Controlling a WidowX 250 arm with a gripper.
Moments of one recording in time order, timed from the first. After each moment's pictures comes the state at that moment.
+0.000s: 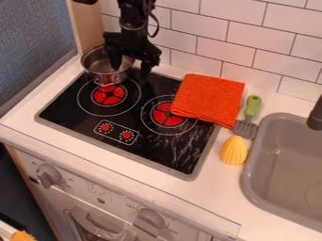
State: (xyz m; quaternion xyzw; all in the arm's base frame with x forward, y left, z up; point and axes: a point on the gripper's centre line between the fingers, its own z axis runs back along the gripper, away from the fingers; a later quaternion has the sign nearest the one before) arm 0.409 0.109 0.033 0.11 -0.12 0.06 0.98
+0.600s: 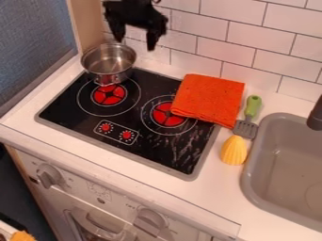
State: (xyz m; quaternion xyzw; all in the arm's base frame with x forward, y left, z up) arm 0.408 0.094 0.102 0.10 -0.19 0.07 0.97
